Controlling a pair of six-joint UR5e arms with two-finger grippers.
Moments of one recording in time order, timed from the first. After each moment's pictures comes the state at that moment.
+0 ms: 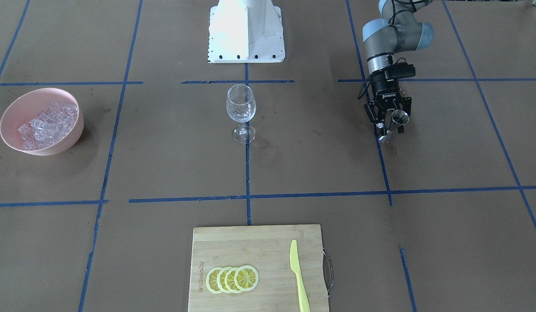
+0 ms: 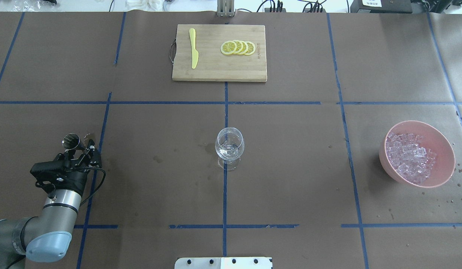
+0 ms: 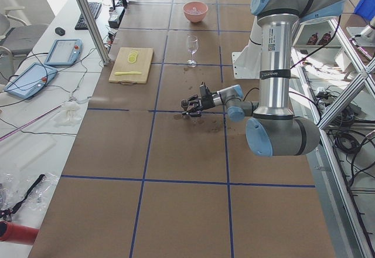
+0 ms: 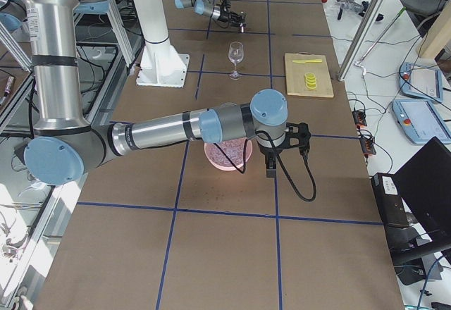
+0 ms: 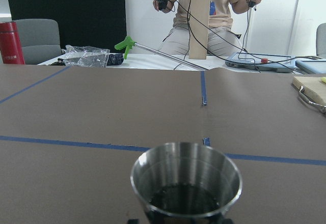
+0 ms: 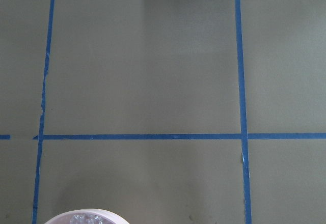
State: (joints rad) left arm -0.15 -1.51 -1.73 -2.20 -0.48 -1.64; right arm 1.60 -1.53 1.78 -1.57 2.48 0.19
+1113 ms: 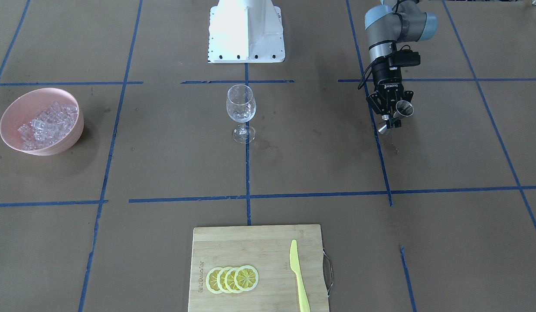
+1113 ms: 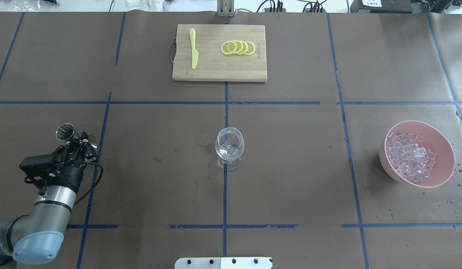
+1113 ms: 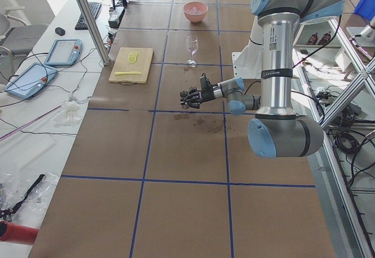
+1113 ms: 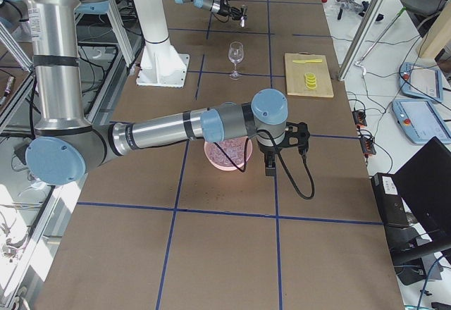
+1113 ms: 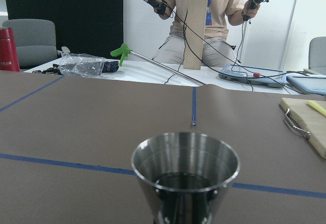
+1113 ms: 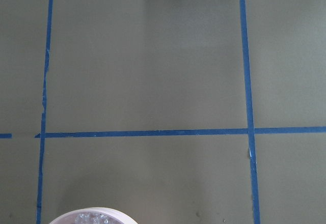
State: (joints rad) left arm -0.17 -1.48 -1.87 -2.20 -0.48 -1.58; right arm 1.57 -1.53 1.79 -1.57 2.48 0.25
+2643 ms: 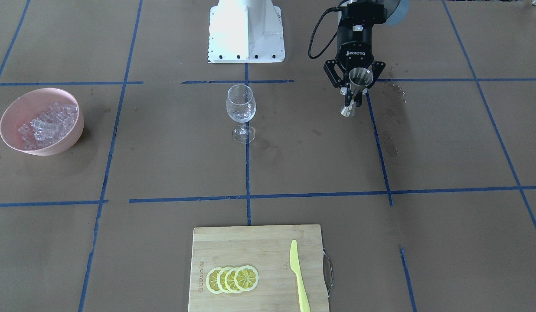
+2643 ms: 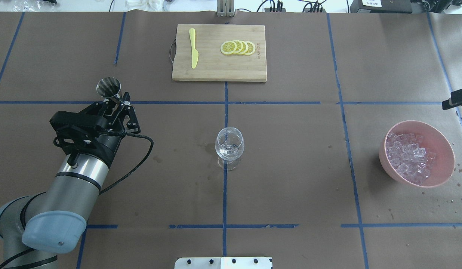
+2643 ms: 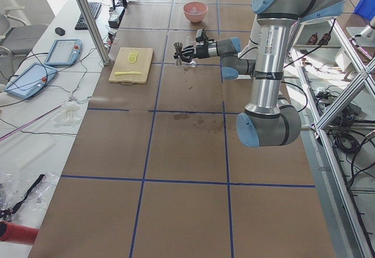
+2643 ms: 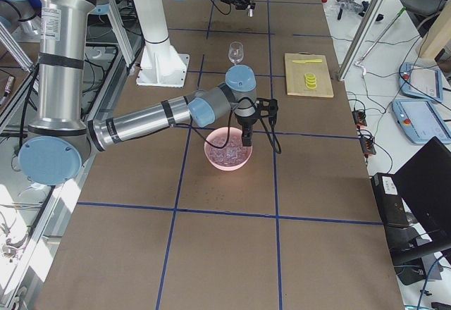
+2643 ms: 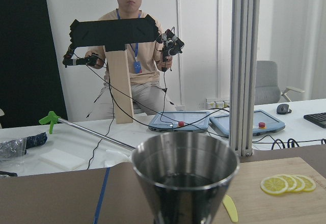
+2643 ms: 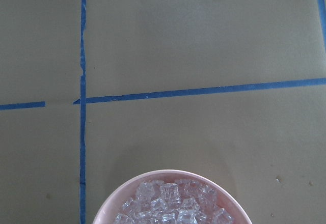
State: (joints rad) left arm -0.25 -1.74 -2.06 -2.21 -0.56 -0.96; right arm 1.23 -1.74 2.01 -1.25 2.31 0.73
